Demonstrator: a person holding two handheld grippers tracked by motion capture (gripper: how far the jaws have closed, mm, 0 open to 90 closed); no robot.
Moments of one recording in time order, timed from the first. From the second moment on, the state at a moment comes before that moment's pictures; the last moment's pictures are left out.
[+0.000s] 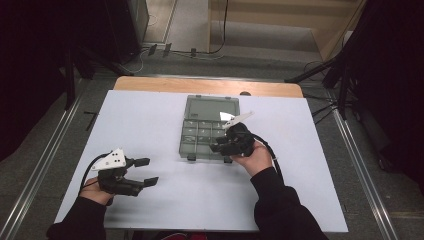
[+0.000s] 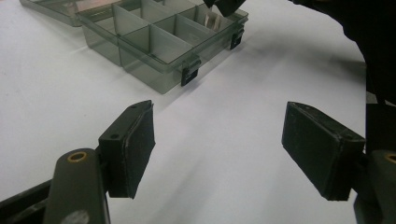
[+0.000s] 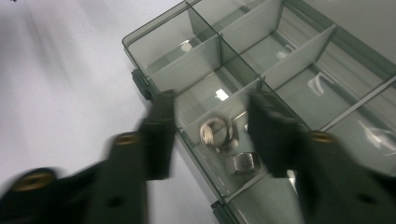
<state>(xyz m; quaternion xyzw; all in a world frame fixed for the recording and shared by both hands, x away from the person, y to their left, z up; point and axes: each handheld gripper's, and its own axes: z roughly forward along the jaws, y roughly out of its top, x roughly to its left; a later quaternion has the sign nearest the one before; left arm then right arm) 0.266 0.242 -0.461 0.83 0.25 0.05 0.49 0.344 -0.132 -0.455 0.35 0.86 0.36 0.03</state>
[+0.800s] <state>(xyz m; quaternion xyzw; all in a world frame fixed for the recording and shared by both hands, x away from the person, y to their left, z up) 0.265 0.242 -0.459 0.83 0.25 0.05 0.49 0.319 -0.148 -0.450 0.33 0.85 0.42 0.03</state>
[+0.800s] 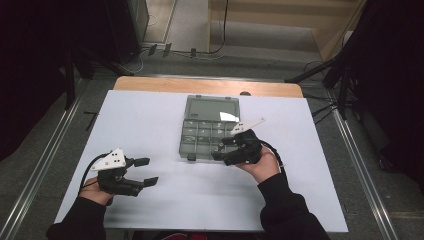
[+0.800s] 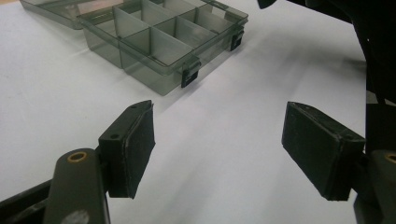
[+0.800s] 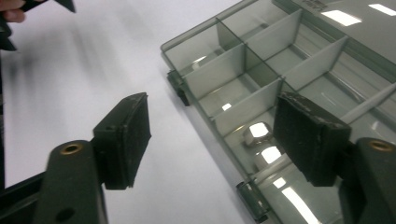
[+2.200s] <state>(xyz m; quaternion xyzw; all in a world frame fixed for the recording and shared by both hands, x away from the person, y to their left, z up) 0.265 0.241 -0.460 0.84 0.25 0.05 0.48 0.261 -0.194 -0.458 0.32 0.86 0.40 0.05</state>
